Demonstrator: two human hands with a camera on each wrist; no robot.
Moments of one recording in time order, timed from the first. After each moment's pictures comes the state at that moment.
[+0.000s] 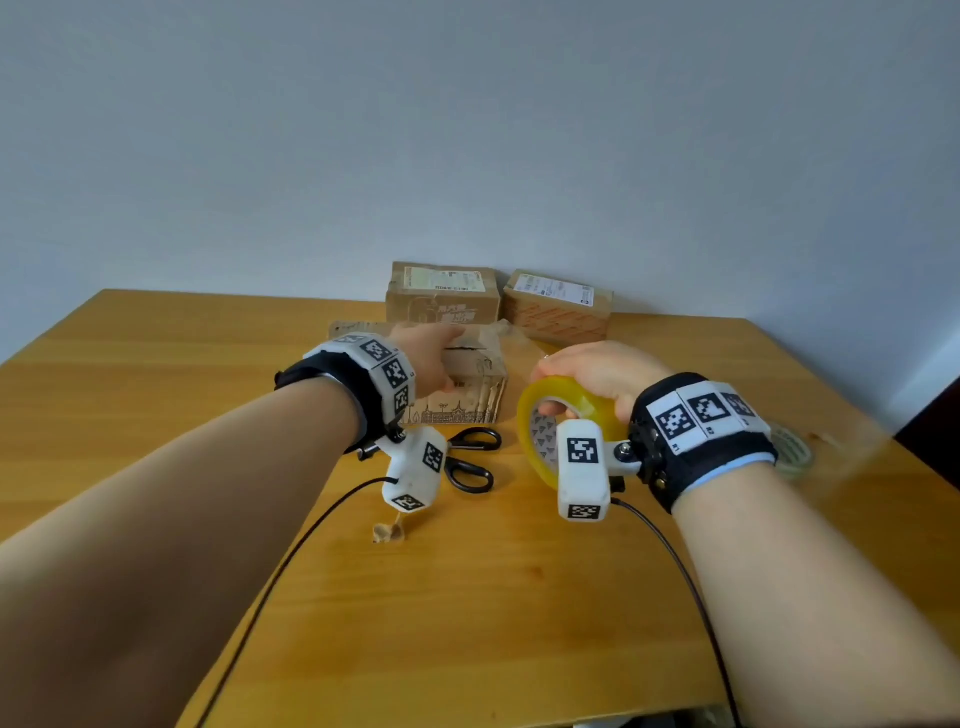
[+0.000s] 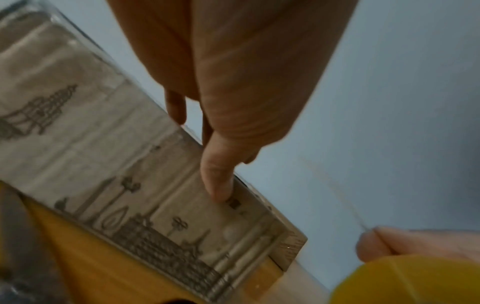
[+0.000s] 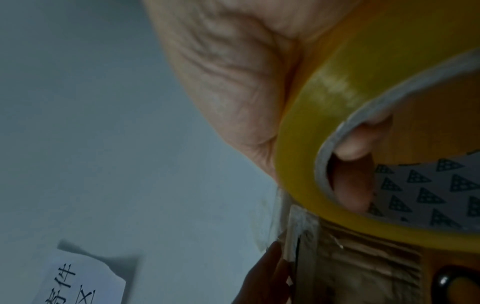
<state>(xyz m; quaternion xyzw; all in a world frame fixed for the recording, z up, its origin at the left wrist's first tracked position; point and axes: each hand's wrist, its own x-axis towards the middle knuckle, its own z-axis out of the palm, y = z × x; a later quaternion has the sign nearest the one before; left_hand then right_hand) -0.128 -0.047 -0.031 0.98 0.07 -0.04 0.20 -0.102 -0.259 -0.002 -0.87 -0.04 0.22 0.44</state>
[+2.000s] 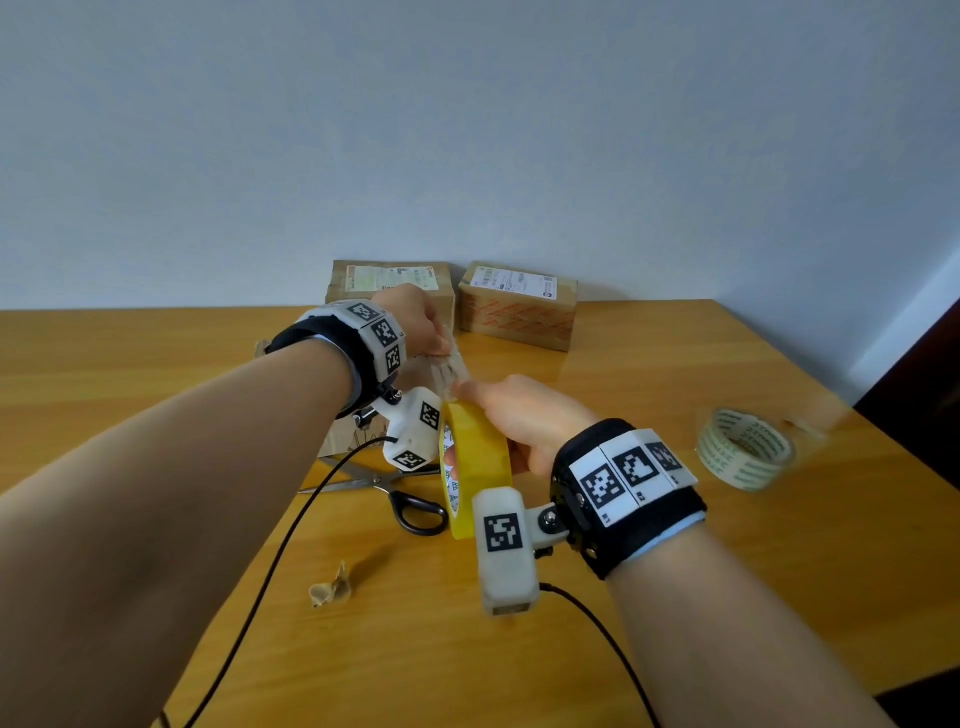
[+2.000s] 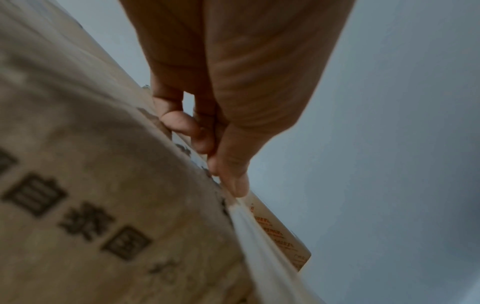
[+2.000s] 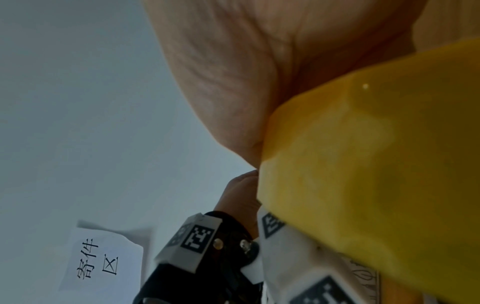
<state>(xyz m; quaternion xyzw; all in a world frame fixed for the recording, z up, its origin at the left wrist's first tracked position) -0.039 -0.058 -0.026 0.96 0.08 -0.01 0.26 -0.116 -0.227 -0.024 -0.78 0.01 0.31 0.54</state>
